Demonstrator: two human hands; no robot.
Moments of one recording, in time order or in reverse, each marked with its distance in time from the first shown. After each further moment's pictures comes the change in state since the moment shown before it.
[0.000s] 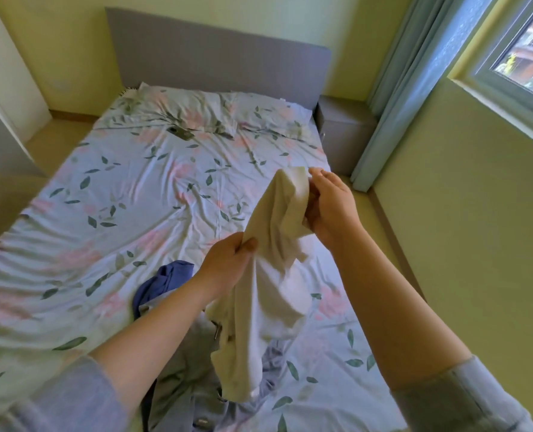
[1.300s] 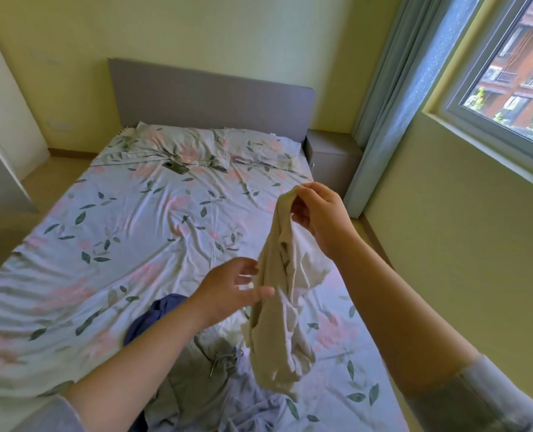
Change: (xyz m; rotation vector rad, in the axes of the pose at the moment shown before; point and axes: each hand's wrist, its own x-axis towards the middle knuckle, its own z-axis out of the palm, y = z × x) left_hand -0.003 0.010 -0.012 -0.036 -0.171 0.079; right_hand -0.010 -0.040 0.004 -0.252 -0.106 -0.191
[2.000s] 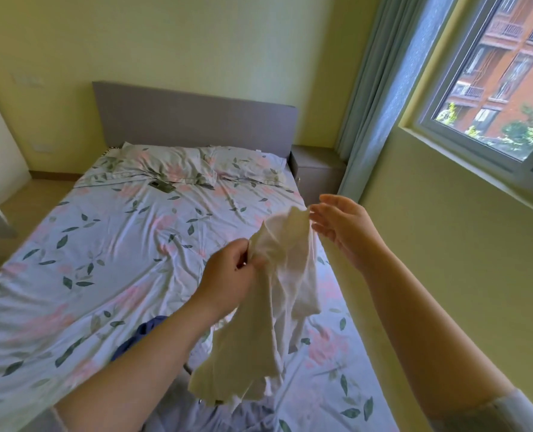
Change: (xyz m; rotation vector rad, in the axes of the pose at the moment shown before) left_hand 0.004 0.077 0.009 -0.084 0.241 0.240; right_hand 0.014 -0.001 -0.069 0.011 0.093 0.008
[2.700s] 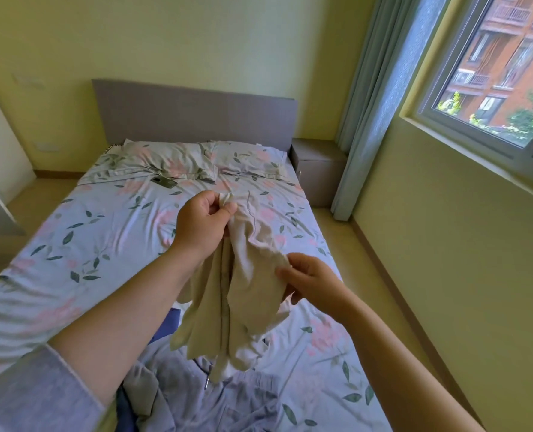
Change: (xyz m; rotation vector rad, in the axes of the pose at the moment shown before) left_hand 0.035 0.016 -0.035 -0.059 0.246 -0.017; right_hand -0.082 0.060 0.012 -0.405 -0.426 0.021
